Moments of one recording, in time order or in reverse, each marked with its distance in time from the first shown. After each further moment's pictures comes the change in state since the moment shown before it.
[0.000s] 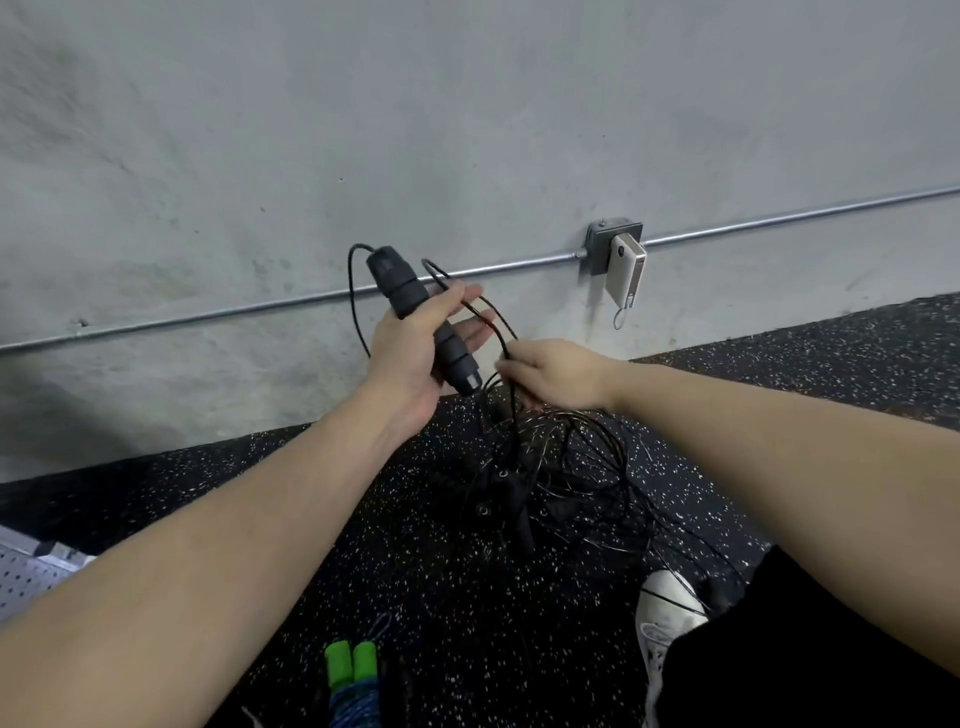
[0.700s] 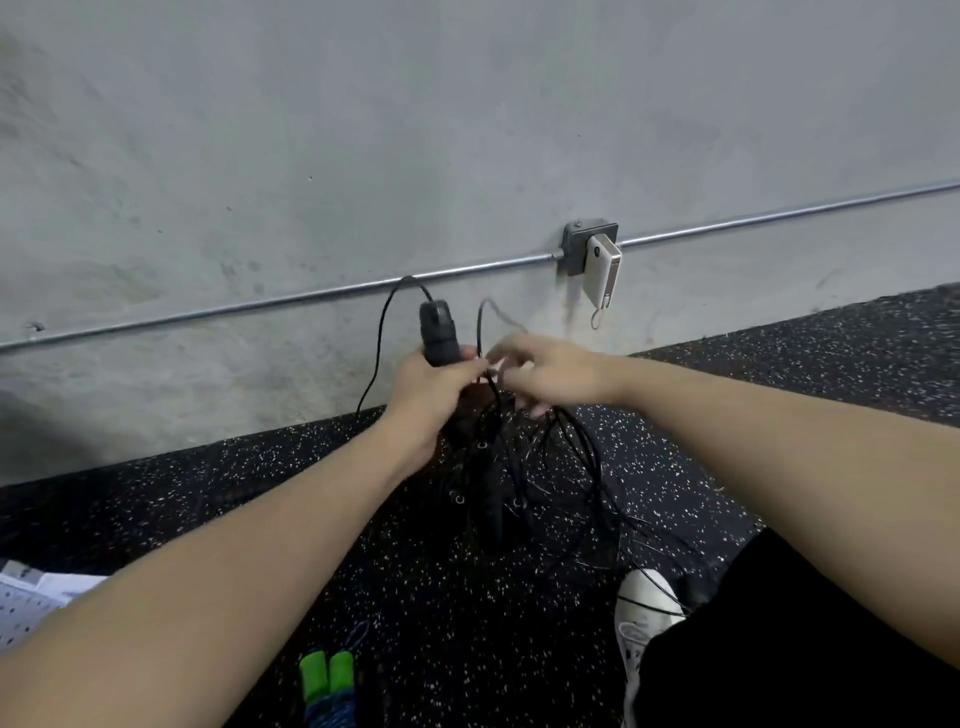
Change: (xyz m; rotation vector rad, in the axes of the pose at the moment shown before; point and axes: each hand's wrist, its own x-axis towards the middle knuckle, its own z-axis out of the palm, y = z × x) left_hand 0.007 -0.058 0.004 0.390 0.047 -0.096; right_hand -0.012 0.016 -0.013 0.258 -0.078 0.108
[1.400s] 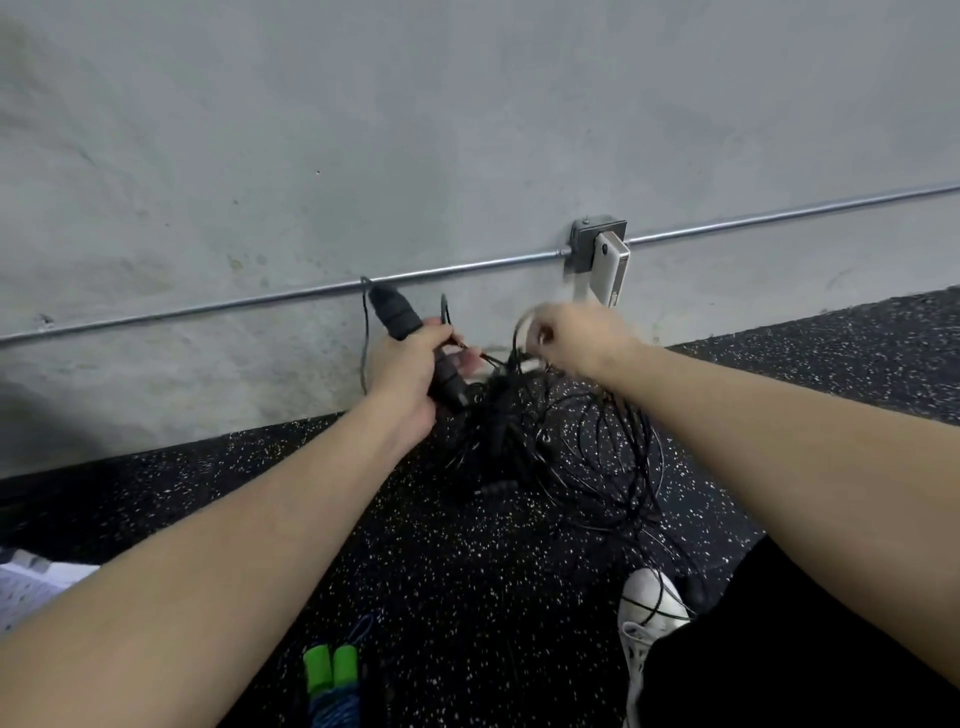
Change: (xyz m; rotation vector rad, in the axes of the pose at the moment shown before) left_hand 0.007 0.020 -0.010 -0.386 0.117 -0.125; right_hand 0.021 0.010 -0.014 -0.549 0.376 0.091
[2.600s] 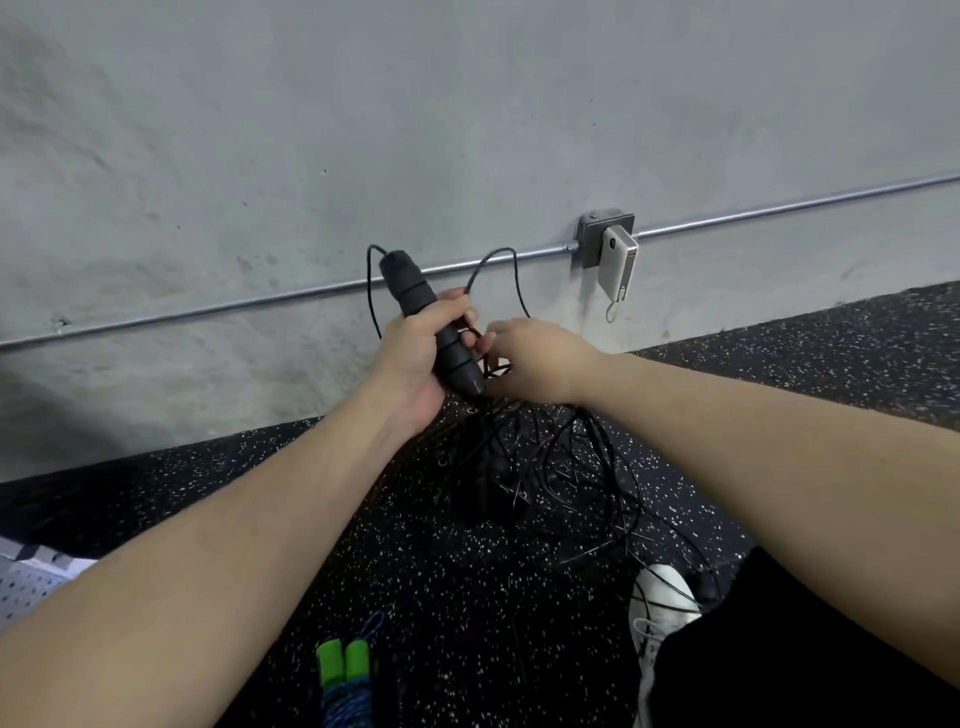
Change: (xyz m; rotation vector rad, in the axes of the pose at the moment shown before) left_hand -0.015 0.021 0.006 -0.129 -0.266 0.042; right_hand -0.006 -0.036 0.014 -0.020 -0.072 -0.372
